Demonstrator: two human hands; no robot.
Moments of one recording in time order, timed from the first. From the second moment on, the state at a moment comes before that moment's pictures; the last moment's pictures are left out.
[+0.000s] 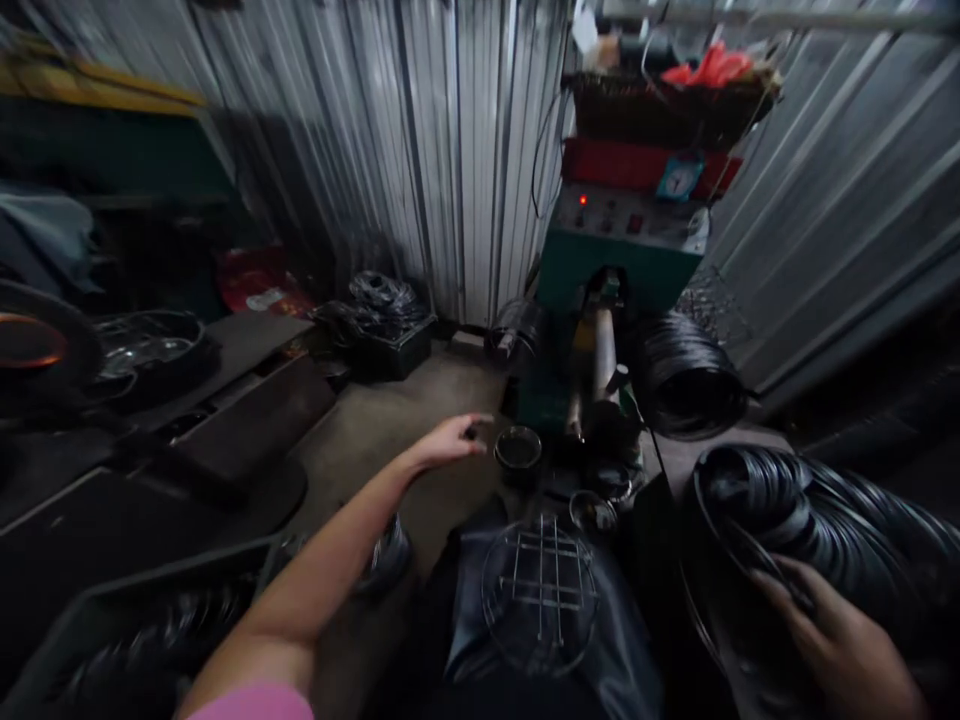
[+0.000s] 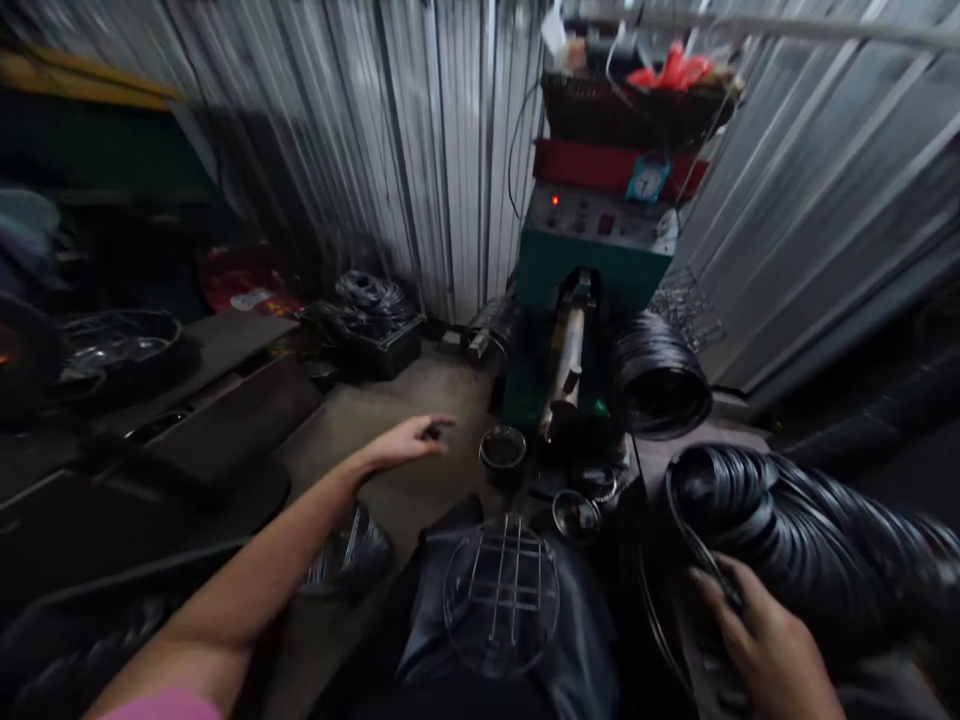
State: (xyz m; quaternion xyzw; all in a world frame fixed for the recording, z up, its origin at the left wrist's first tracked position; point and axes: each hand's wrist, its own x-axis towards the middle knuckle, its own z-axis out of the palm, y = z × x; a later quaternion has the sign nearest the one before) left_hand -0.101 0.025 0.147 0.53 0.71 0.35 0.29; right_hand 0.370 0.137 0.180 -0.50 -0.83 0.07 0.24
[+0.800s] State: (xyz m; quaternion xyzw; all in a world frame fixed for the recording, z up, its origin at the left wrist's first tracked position) left_hand 0.001 -0.067 0.004 0.36 0.62 0.41 0.56; right_hand 0.241 0.097 0.044 -0.53 -0.58 0.56 0.26
